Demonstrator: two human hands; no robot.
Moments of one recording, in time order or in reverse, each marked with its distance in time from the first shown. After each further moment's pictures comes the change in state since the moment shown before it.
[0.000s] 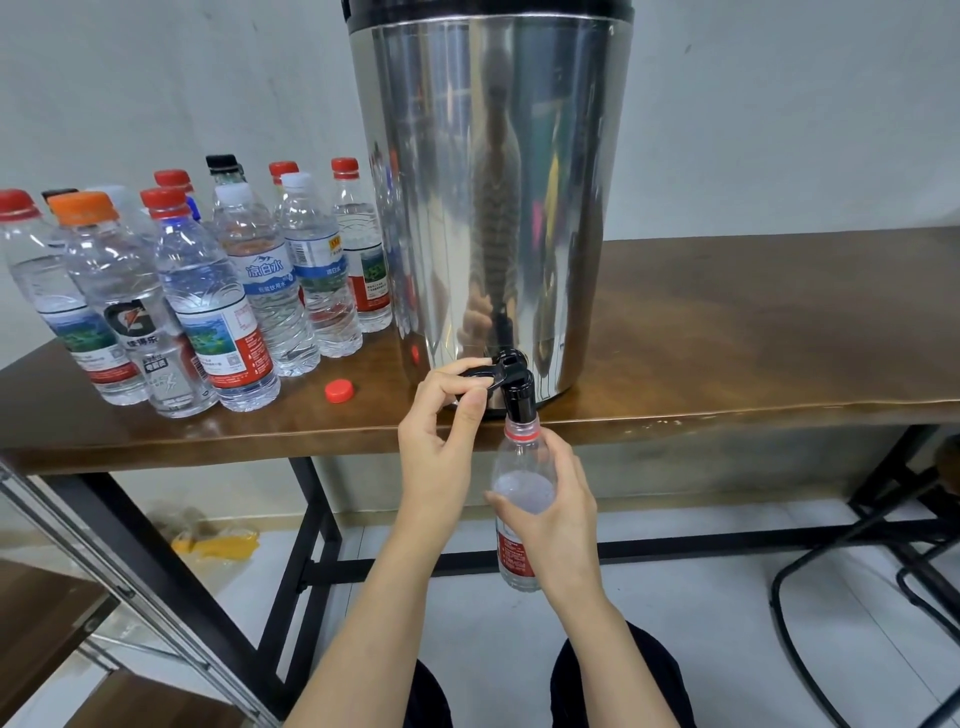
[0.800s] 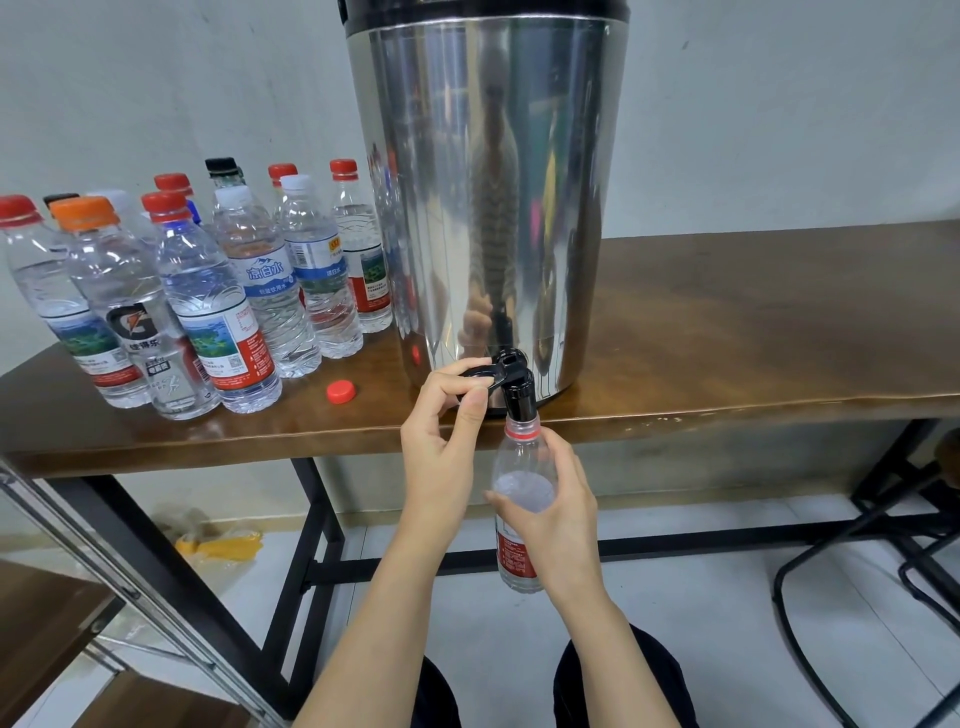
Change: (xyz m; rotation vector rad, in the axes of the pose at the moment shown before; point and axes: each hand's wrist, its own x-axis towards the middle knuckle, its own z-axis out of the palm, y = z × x) left_hand -0.002 0.001 0.001 0.000 -0.001 -0.034; right_hand -0.003 -0.003 0.000 0.025 -0.004 0.041
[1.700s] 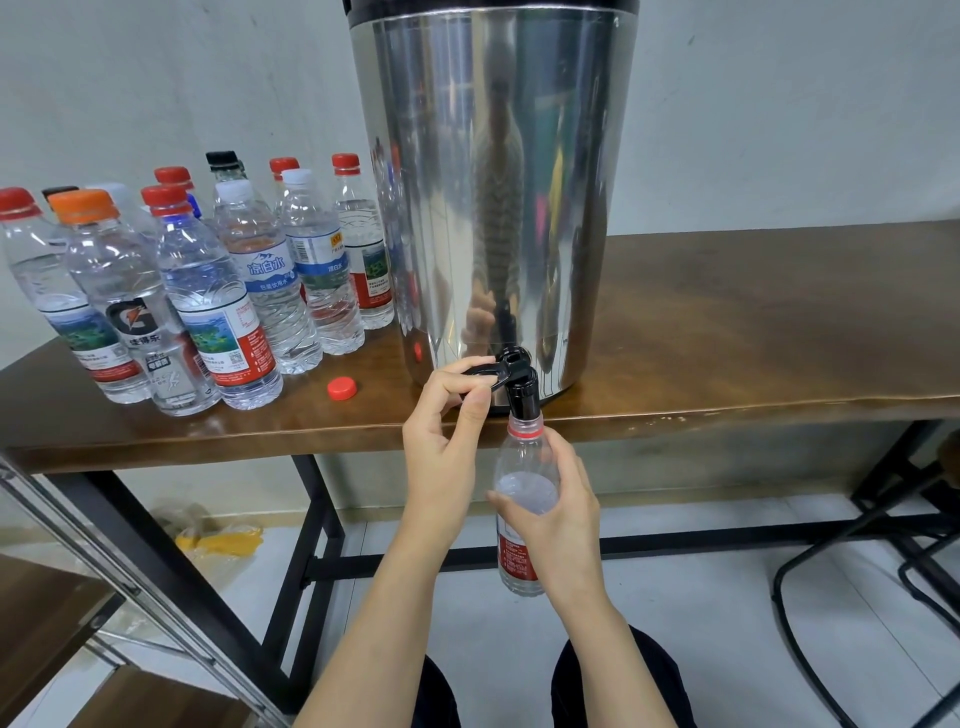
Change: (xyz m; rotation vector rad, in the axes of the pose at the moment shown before) left_hand 0.000 0.002 0.000 -0.021 0.000 -0.027; right_hand -0.004 -0.002 0.002 0.021 0.013 -0.002
